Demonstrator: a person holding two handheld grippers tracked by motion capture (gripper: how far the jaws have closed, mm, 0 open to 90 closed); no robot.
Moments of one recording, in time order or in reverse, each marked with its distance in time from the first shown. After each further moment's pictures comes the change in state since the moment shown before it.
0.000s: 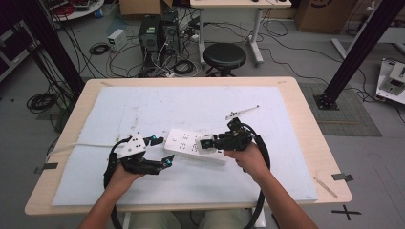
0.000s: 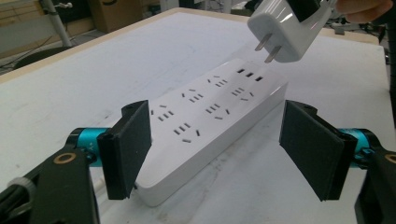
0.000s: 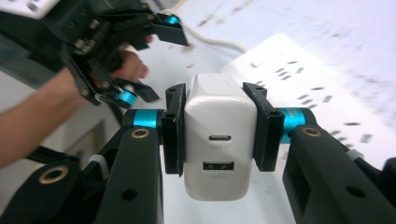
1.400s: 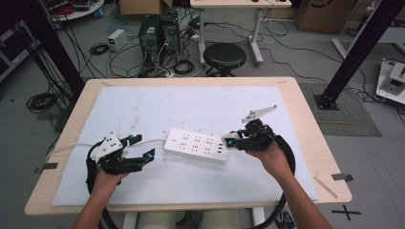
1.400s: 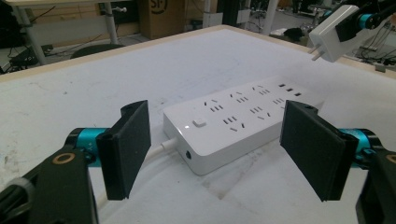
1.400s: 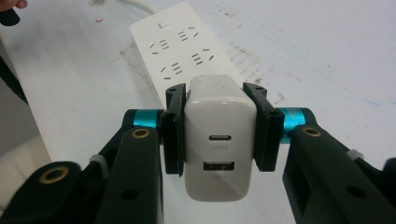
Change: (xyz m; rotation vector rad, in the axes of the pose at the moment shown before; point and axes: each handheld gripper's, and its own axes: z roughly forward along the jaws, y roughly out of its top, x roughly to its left) left arm 0.014 -0.010 -0.043 -0.064 0.149 -0.123; right arm -0.002 -0.008 -0.050 0.100 -0.350 -0.182
